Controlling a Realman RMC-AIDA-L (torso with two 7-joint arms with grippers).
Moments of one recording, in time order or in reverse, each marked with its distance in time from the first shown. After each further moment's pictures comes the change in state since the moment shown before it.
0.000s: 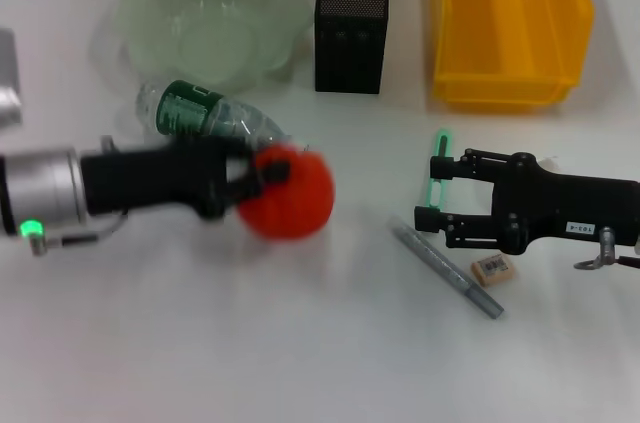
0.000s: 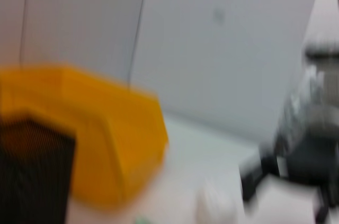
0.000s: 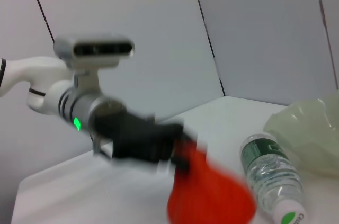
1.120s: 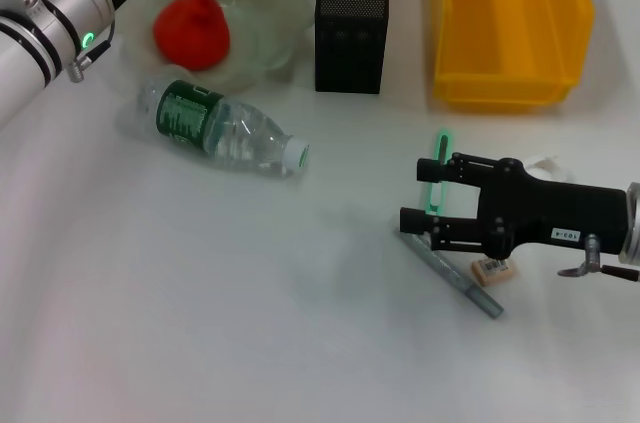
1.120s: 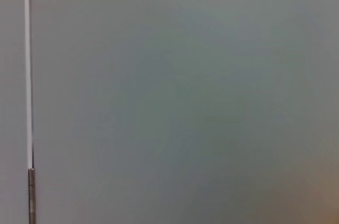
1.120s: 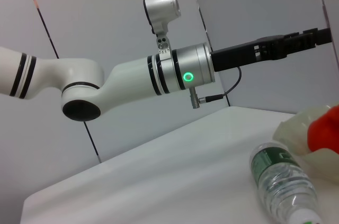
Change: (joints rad) left arm -0.281 -0.137 -0.444 -0.210 -0.355 -0.610 0.509; right arm -0.014 0.036 0.019 0.000 0.007 -0.003 -0.002
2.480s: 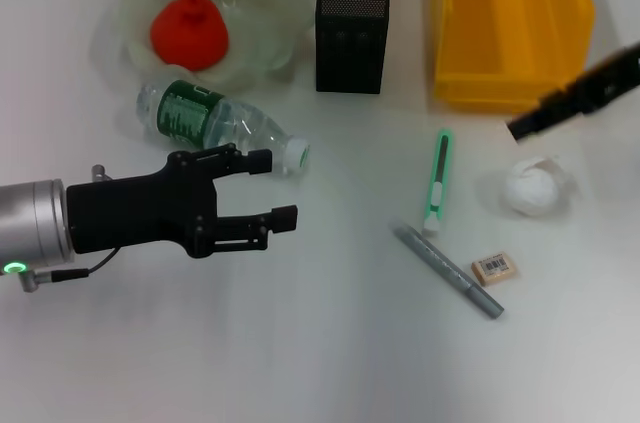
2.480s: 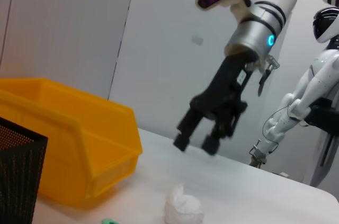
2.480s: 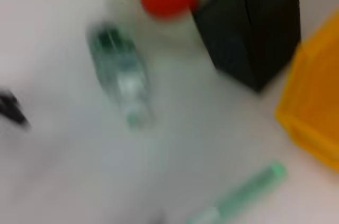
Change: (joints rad) left arm 0.295 0.120 0.316 0.126 0.462 0.739 -0.443; right arm 0.381 -0.082 0.174 -0.563 -0.950 -0.203 1.100
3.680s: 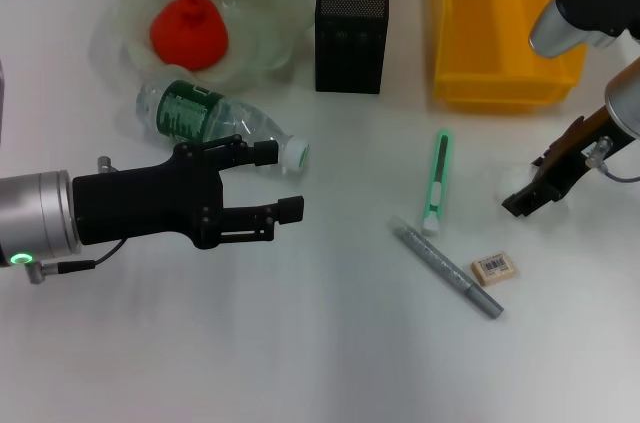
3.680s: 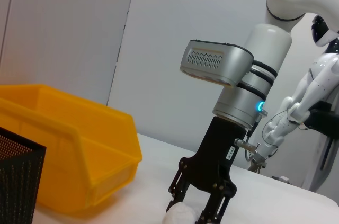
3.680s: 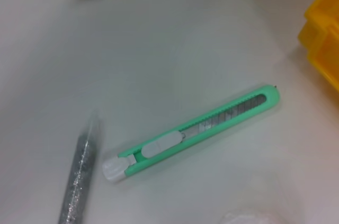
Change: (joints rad) left arm -0.010 -0.007 -0.007 0.009 -0.002 -0.003 -0.012; right arm -0.068 0.117 -0.299 0.035 -0.162 0.277 -0.069
